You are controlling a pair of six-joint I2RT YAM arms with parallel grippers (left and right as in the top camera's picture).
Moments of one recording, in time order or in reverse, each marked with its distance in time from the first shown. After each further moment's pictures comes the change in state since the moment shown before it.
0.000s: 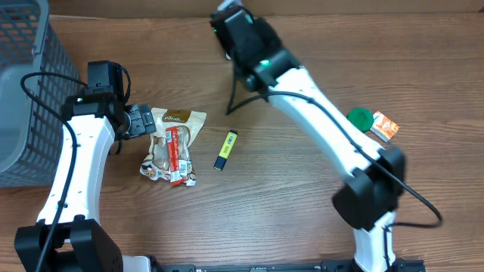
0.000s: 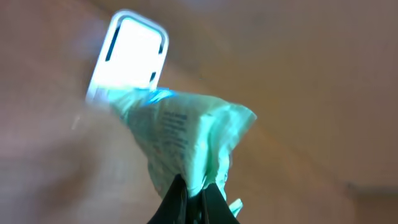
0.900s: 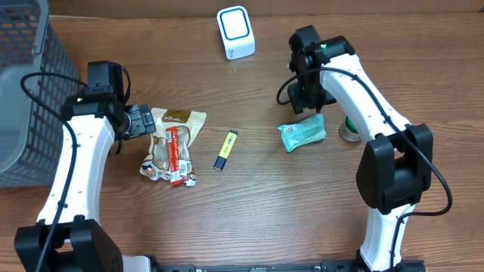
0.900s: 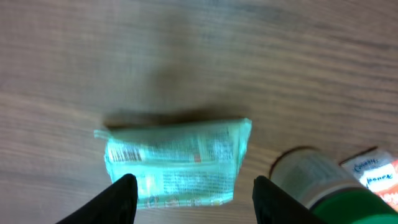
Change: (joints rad) left arm 0.000 0.000 0.000 0.000 0.000 0.000; right arm -0.311 0.022 -0.253 -0.348 -0.482 0.251
